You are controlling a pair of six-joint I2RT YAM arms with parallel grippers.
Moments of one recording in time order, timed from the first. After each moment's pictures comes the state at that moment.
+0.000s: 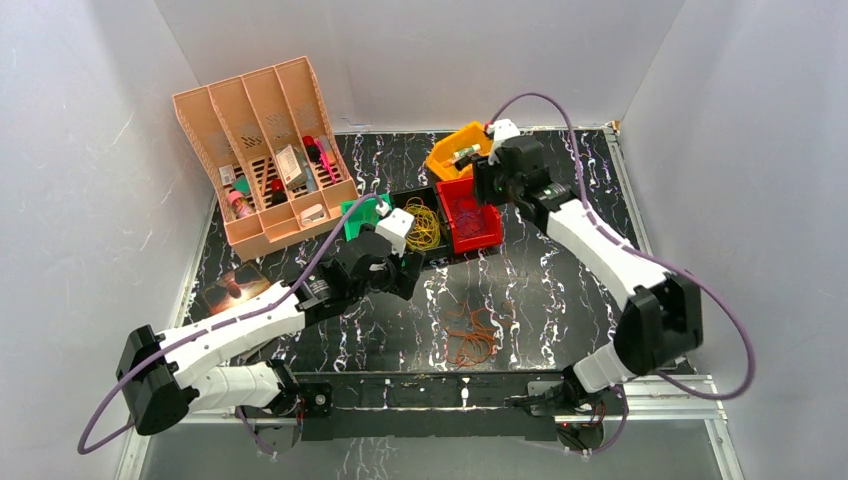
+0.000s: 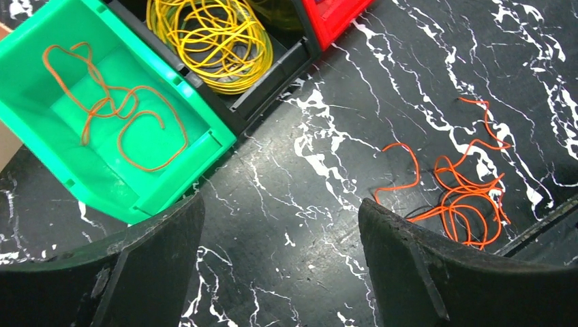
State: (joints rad) left arm -0.95 1.11 0.87 -0.35 -0.31 -0.23; right arm 0.48 1.55 1.31 -0.35 0.01 0.10
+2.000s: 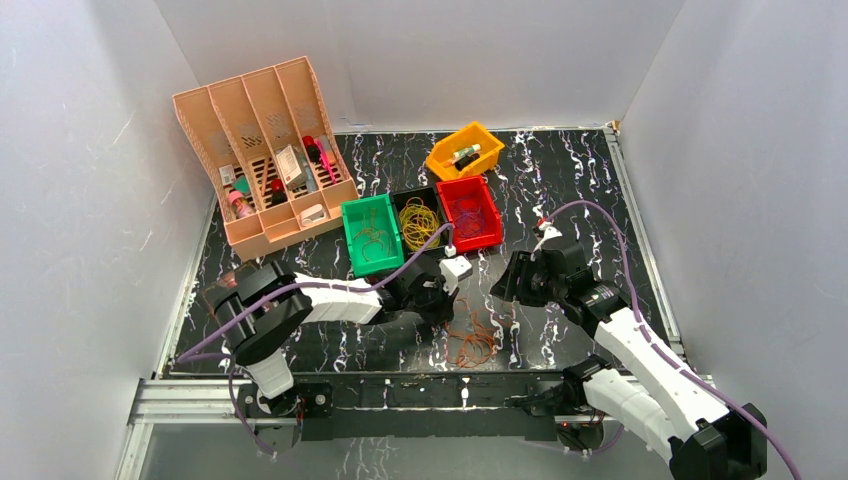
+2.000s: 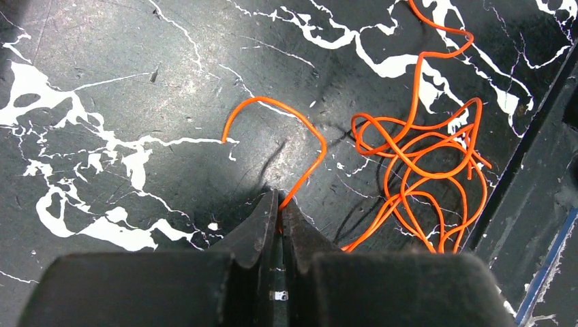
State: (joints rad) left arm -1.00 1.69 0.77 0.18 0.19 -0.18; right arm 0.48 0.81 0.58 -0.53 -0.19 0.60
